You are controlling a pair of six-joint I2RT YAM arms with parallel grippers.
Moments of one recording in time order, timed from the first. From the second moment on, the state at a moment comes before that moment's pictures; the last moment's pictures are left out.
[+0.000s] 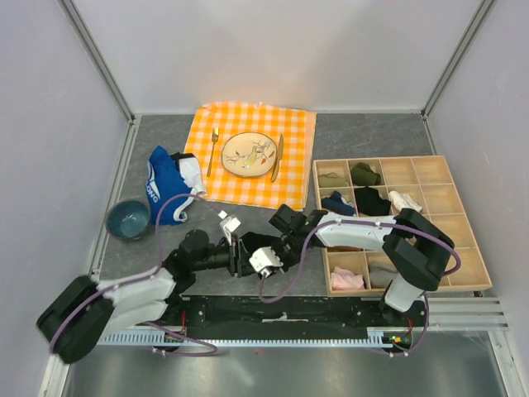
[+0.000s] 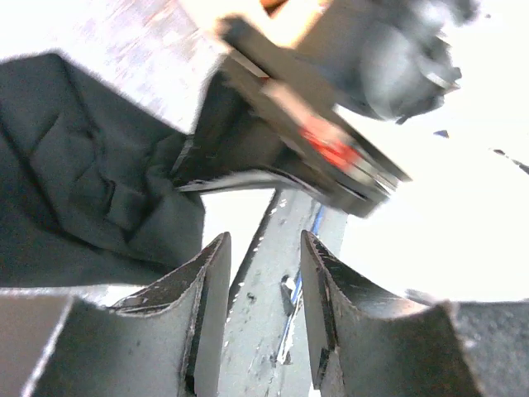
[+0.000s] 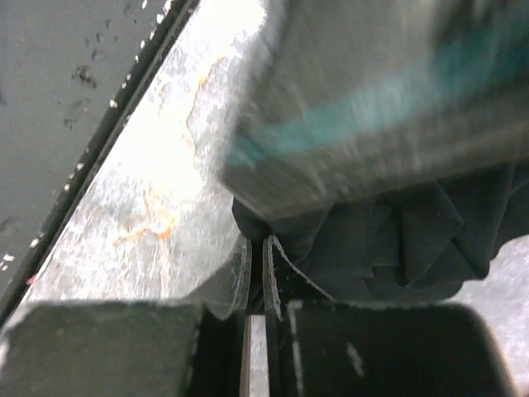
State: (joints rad) left arm -0.70 1.12 0.10 0.66 0.64 -0.75; right arm 1.00 1.65 0.92 -0.46 -0.50 -1.12
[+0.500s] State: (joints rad) left arm -1.11 0.58 0.05 0.46 0.27 -0.44; right arm 0.78 2.01 1.28 -1.07 -0.85 -1.17
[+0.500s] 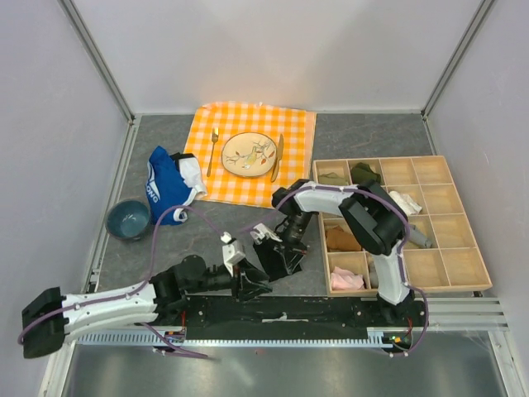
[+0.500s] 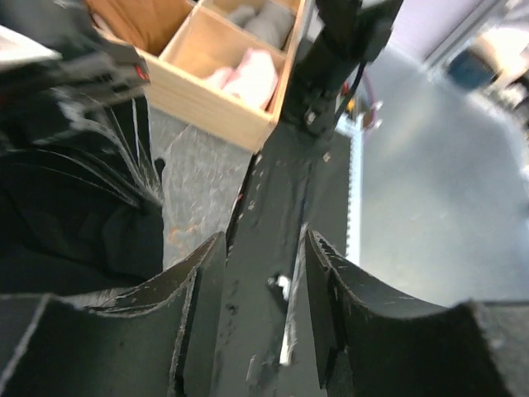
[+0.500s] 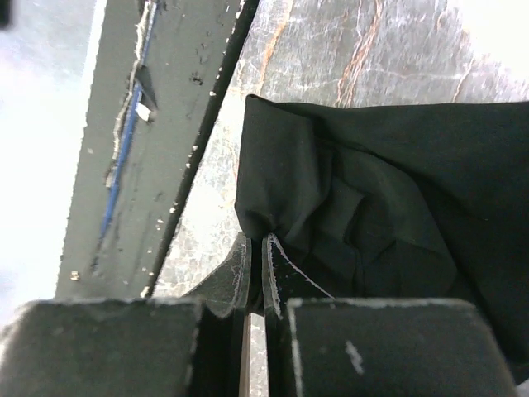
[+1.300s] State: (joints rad) left arm -1.40 1.32 0.31 0.47 -0.19 0.19; right arm 0.67 2.24 1.43 -1.36 -0.99 -1.21
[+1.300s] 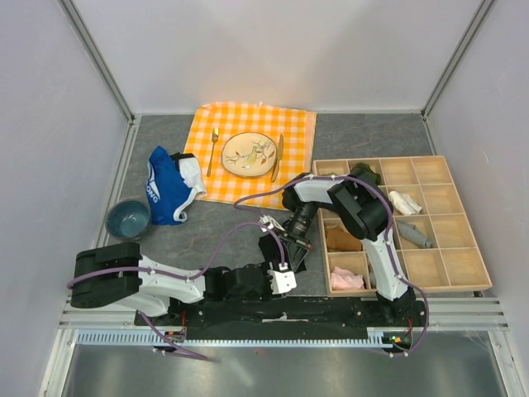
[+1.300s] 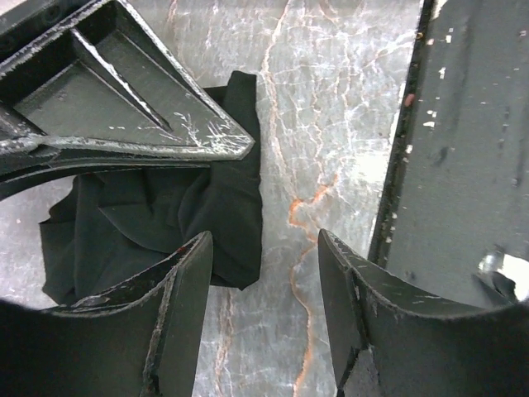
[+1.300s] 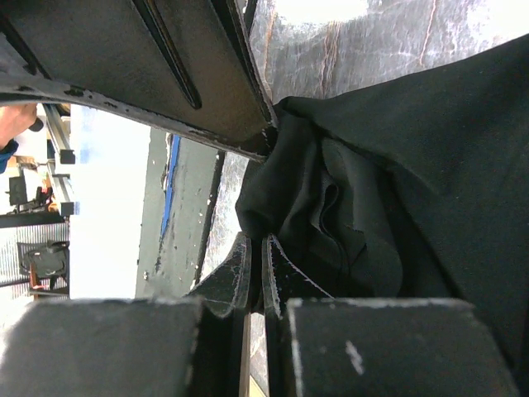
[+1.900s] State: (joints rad) left arm -1.42 1.27 0.34 0.49 -0.30 0.27; right arm 0.67 2.25 1.43 -1.37 -0.99 -1.22
